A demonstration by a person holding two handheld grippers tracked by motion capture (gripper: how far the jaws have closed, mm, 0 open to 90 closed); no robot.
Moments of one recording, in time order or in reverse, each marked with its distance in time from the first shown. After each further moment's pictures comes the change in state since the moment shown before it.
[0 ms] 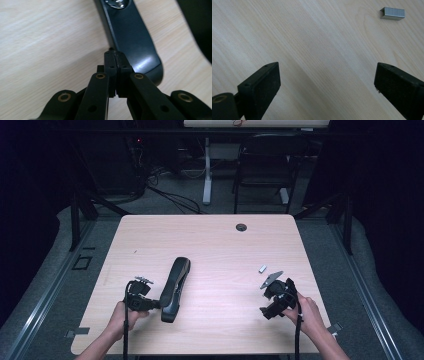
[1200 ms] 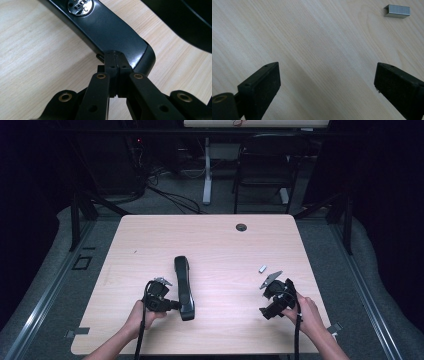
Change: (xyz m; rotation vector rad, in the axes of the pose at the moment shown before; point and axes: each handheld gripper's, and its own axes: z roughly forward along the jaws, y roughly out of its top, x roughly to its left) left arm -0.039 0.020 0.027 -0.009 -0.062 0.125; right arm 0.000 0.000 0.004 0.008 0.013 0.009
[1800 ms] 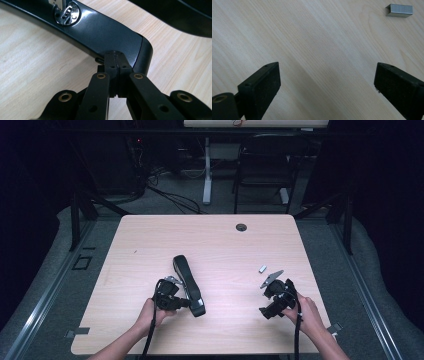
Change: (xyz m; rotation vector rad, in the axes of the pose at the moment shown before) left arm -0.015 0.015 0.017 -0.040 0.002 0.036; right arm -0.002 -0.001 0.000 -0.010 0.020 0.015
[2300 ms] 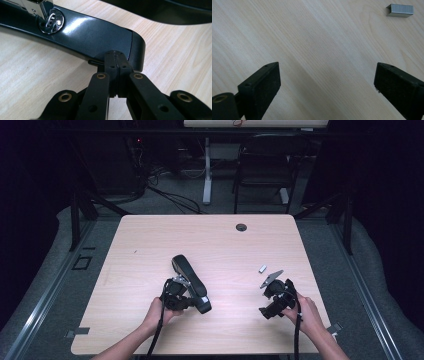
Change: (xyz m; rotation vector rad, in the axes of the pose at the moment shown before) left arm -0.015 0.011 0.013 -0.014 0.014 0.065; right arm 0.000 0.000 0.000 0.001 0.007 0.004
